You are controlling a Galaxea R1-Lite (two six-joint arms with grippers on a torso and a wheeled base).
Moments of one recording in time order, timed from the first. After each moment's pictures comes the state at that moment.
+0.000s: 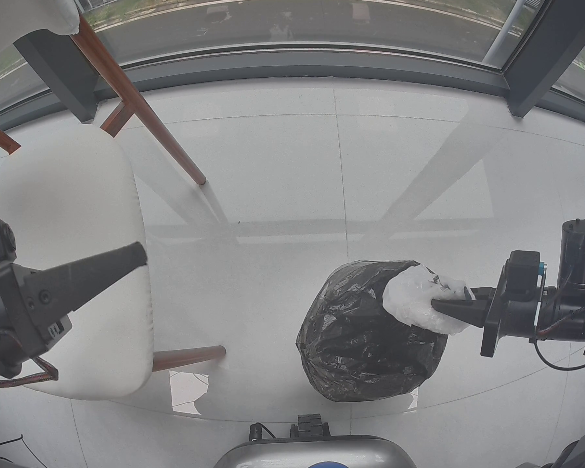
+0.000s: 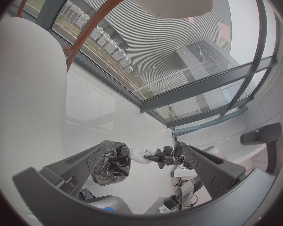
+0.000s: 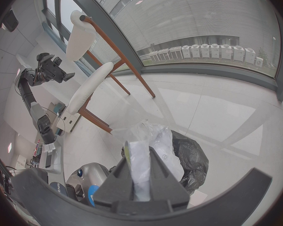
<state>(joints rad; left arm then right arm) -0.54 1.03 -0.48 -0.60 -0.32 -0.64 0.40 1.47 -0.48 -0.59 0.42 -0.18</state>
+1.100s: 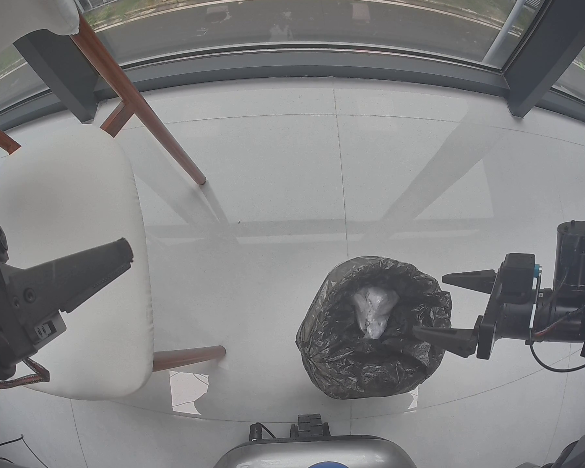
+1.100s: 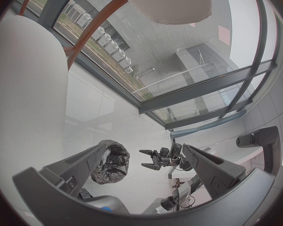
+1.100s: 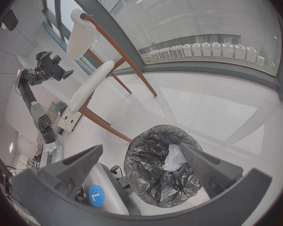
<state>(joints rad) -0.54 1.00 -0.48 -0.60 -0.32 -0.68 0.42 1.49 -0.48 -0.59 0.42 -0.18</state>
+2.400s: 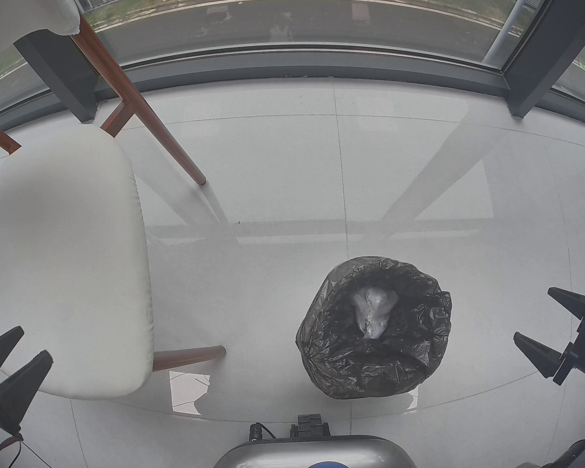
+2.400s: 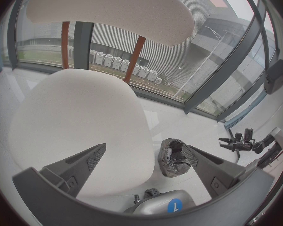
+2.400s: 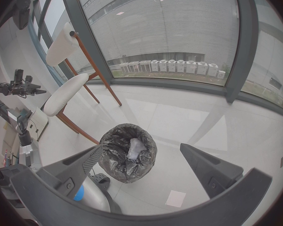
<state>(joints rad) -0.27 0.50 -0.31 -0.15 -0.11 -0.28 0.11 0.96 -0.15 -0.59 0.34 -0.18</state>
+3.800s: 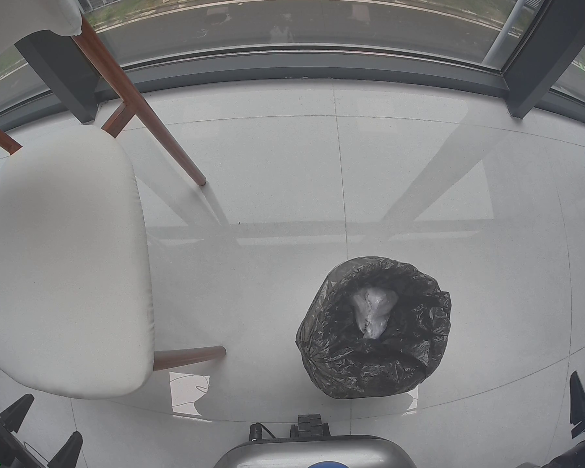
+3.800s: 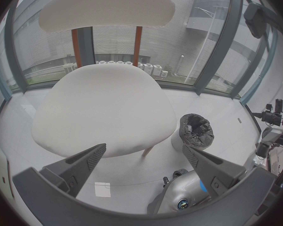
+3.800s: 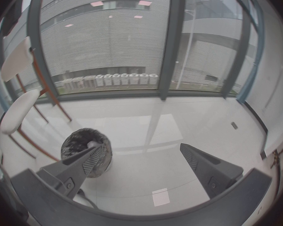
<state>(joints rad) -0.15 0.09 -0.07 0.08 -0.07 -0.04 -0.12 0.09 -0.02 -0.03 -0.04 0.04</state>
